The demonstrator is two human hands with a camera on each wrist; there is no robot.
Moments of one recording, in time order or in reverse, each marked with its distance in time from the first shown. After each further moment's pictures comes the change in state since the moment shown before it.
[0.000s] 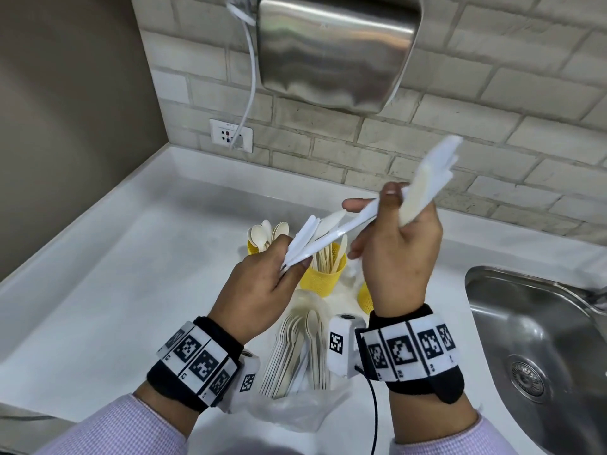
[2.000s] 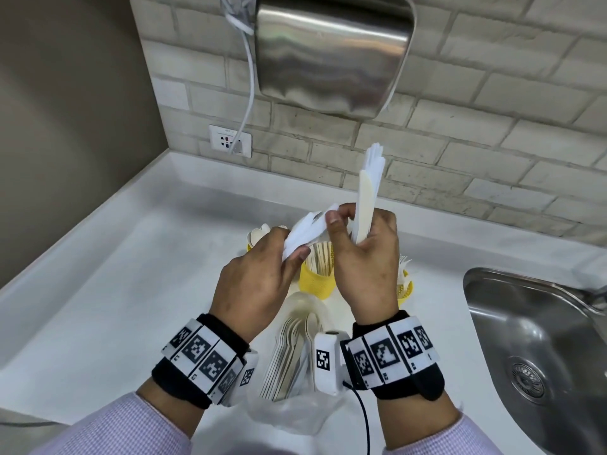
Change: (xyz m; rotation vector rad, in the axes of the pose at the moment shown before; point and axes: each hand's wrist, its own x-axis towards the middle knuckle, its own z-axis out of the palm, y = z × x) left_hand 0.007 0.007 -0.002 0.289 0.067 -0.041; right_hand -0.011 0.023 0.012 -0.126 -0.166 0.020
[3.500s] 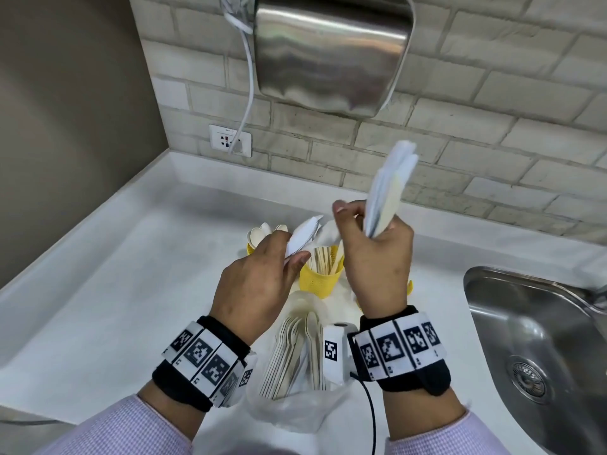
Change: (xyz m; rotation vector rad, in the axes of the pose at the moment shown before) left_hand -0.002 0.000 0.005 0.094 0.008 0.027; right_hand 0.006 -0.004 -0.009 0.143 0.030 0.084
